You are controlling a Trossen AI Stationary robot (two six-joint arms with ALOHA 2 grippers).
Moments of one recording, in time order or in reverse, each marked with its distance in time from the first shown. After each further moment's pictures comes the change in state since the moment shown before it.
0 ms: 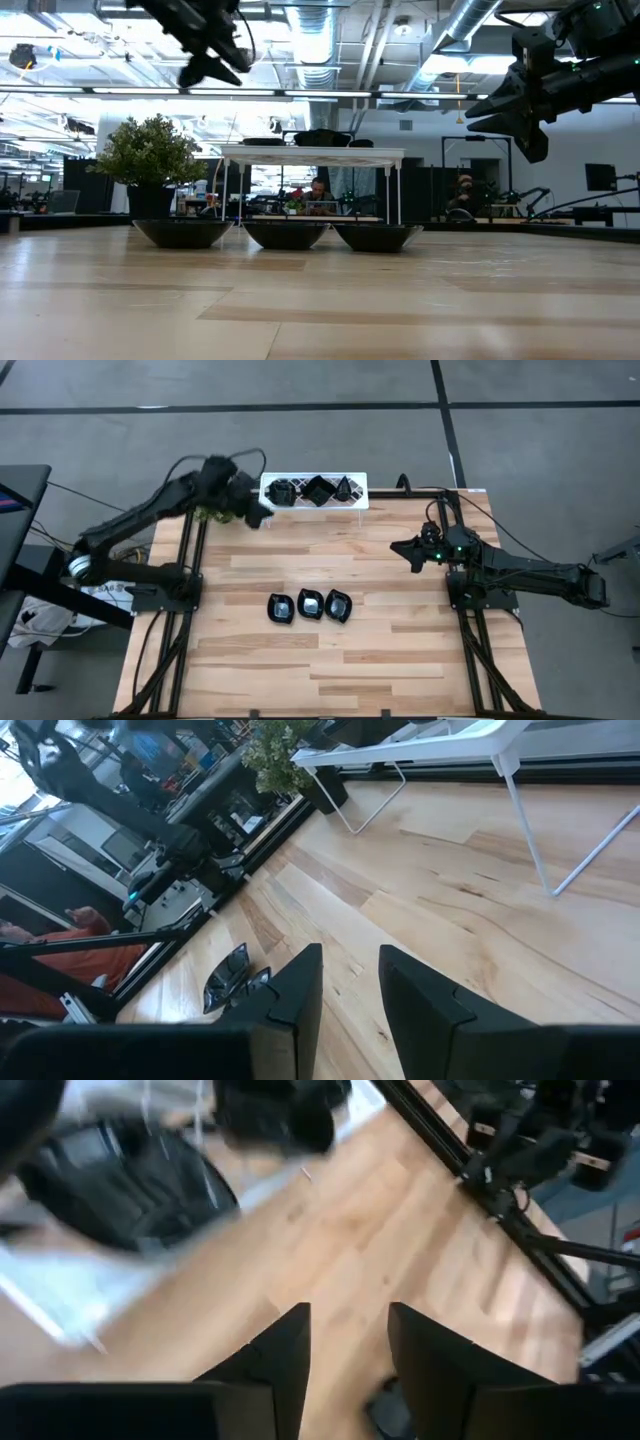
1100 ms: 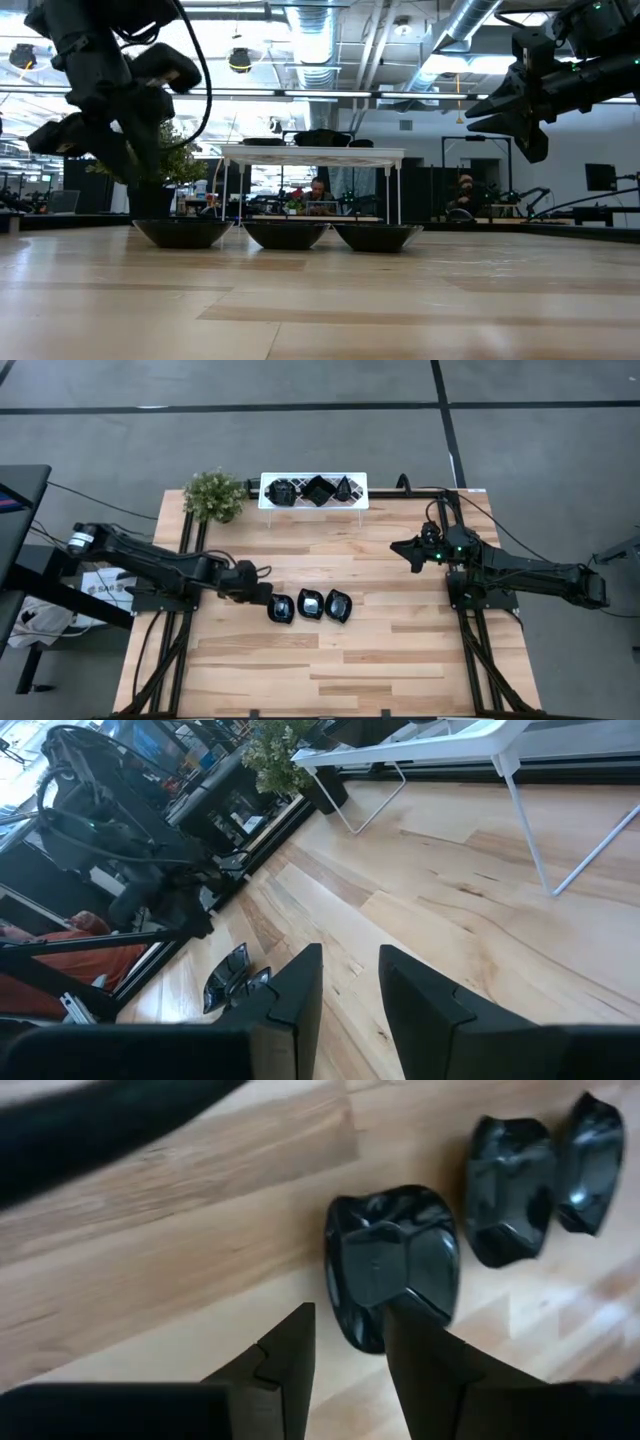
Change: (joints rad) left arm -0.819 -0.037 -0.553 0.184 -0.388 -1.131; right arm 0.000 0.000 0.000 0.000 0.000 0.000
